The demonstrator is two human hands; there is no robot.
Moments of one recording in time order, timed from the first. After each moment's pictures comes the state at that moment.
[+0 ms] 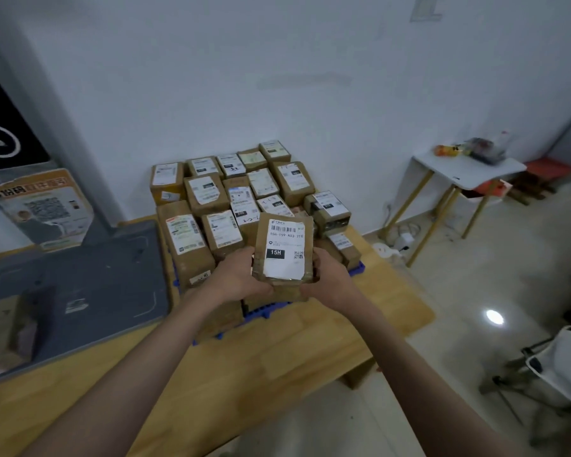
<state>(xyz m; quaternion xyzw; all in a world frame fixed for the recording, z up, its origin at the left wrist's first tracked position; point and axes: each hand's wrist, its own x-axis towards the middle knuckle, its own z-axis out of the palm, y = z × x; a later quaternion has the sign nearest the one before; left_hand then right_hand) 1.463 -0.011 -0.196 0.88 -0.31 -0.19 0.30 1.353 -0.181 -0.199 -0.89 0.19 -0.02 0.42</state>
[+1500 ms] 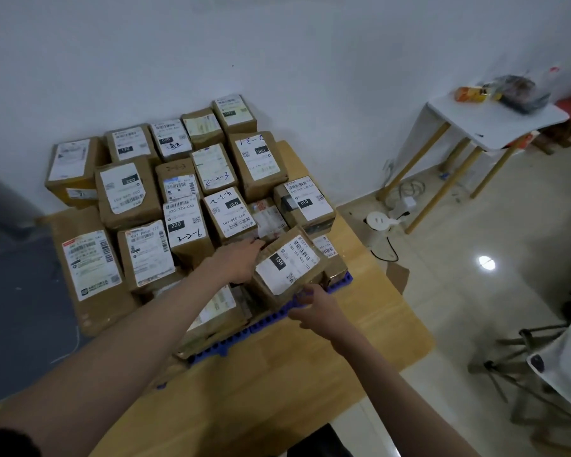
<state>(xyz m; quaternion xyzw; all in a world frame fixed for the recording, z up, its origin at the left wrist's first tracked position) 1.638 -0.219 -0.303 0.89 -0.38 -0.26 -0.04 1.459 -0.341 -0.343 -0.73 0.34 0.14 0.57</state>
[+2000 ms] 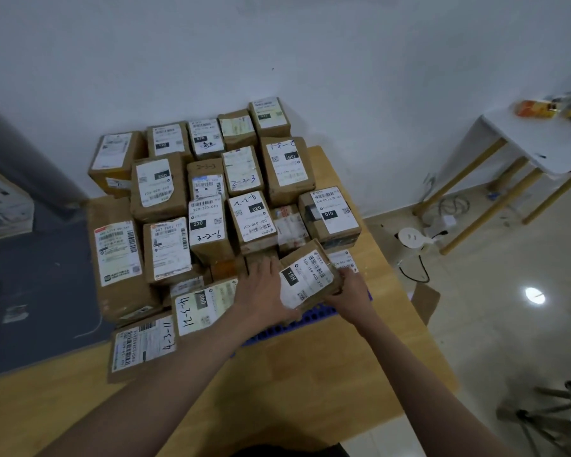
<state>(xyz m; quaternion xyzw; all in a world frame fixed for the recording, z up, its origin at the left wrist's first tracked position) 1.574 -0.228 -0.321 0.95 -0.25 -0.18 -0.01 1.506 -0.402 -0.356 -0.85 0.29 0.08 0.44</state>
